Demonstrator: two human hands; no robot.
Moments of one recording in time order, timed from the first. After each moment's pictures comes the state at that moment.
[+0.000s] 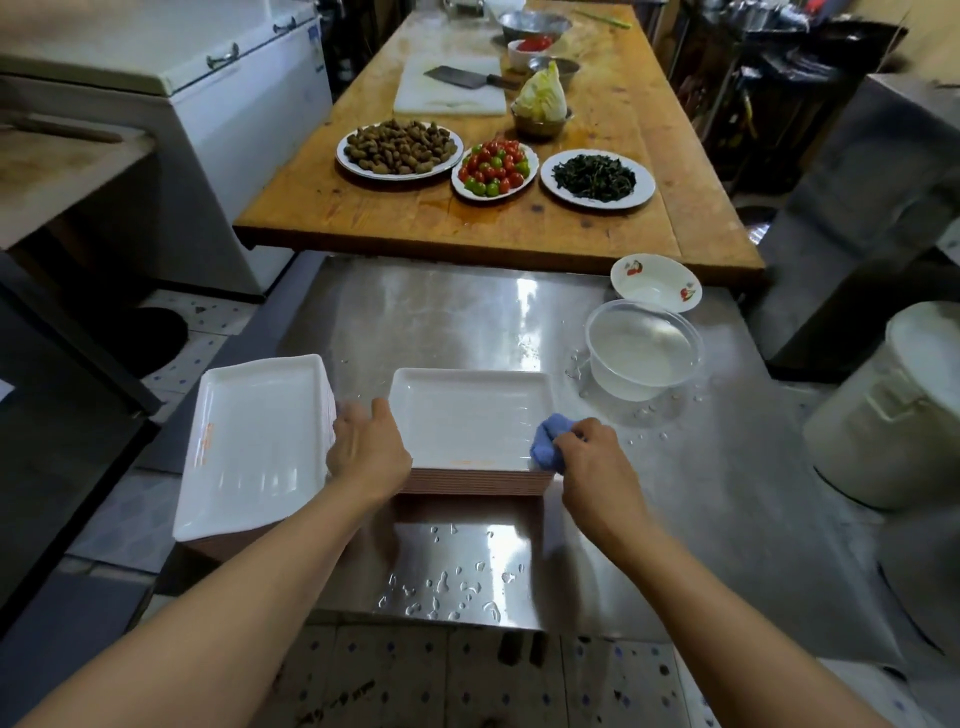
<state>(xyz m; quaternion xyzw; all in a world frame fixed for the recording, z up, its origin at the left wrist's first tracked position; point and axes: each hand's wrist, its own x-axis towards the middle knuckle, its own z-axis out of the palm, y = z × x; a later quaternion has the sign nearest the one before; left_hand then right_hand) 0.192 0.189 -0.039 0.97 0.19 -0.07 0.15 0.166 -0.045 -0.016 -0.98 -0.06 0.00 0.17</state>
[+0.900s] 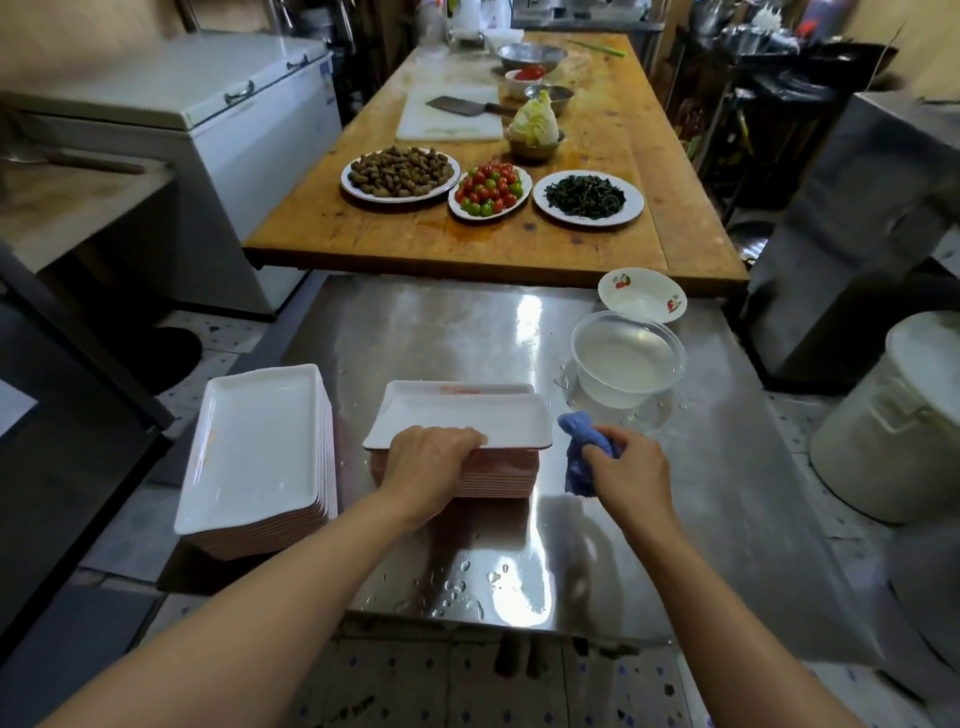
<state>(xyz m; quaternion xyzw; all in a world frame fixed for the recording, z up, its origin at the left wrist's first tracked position) 0.168 0.126 -0.011 0.98 -0.16 0.09 0.11 0.156 -0.080 0.010 -0.83 0.13 -0.01 0.54</state>
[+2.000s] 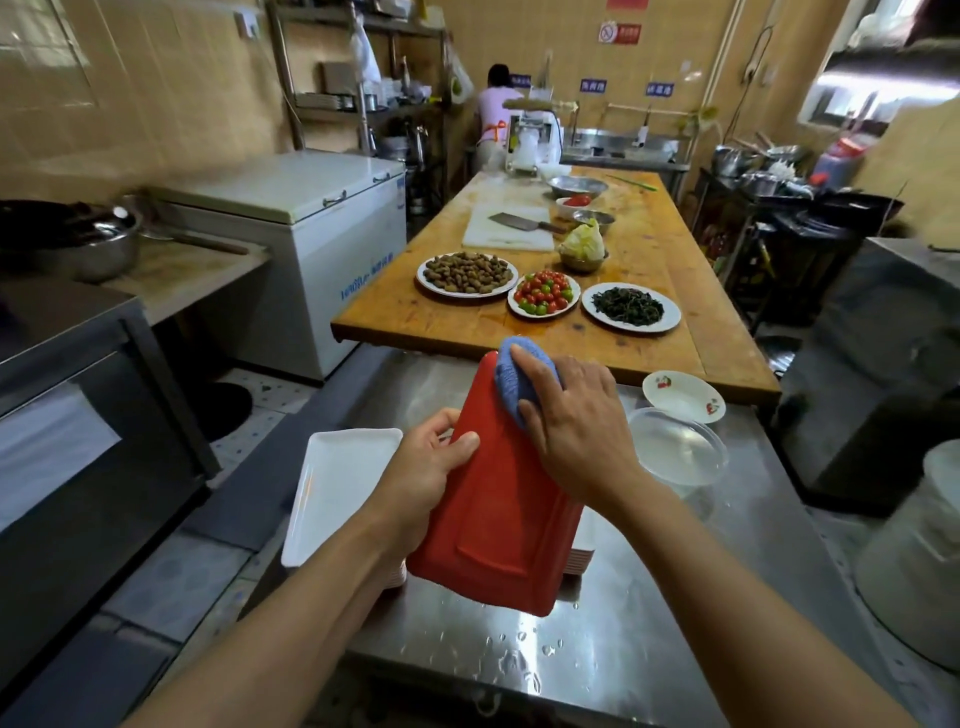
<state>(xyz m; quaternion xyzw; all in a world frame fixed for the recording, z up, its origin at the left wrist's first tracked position) 0.109 0.187 0.123 0.61 0.04 0.00 0.79 0.171 0.030 0.138 -0.92 -0.27 -0.24 0.12</state>
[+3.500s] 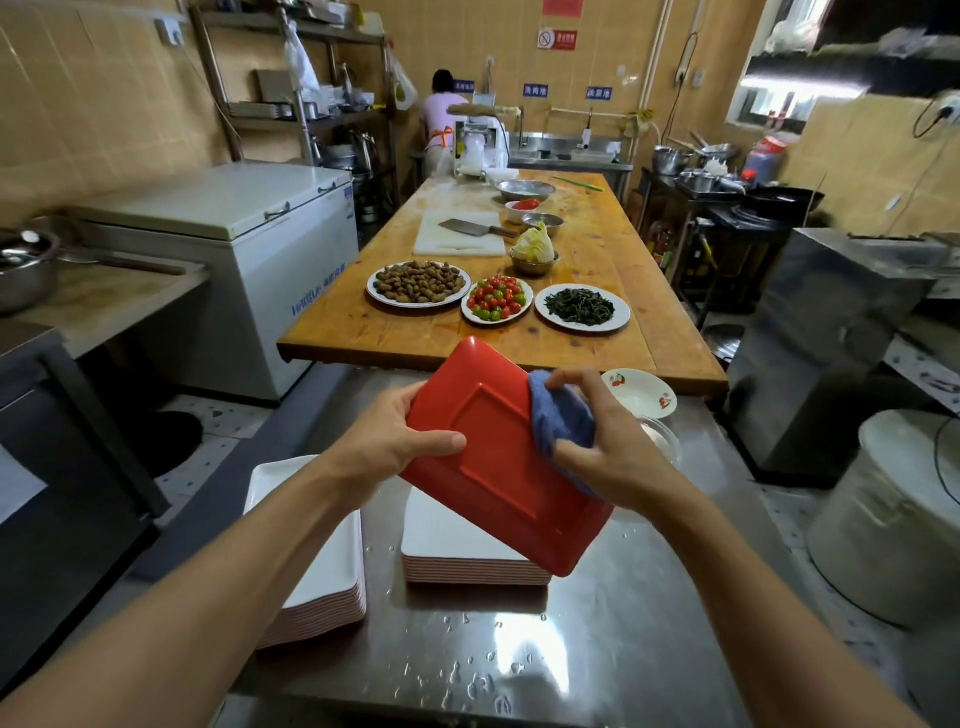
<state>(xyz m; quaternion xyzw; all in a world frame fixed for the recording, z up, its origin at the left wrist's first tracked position) 0.158 0.194 0.152 0.73 -0.07 -0.09 0.67 0.166 -0.039 0.155 -0.88 -0.22 -0.04 0.42</state>
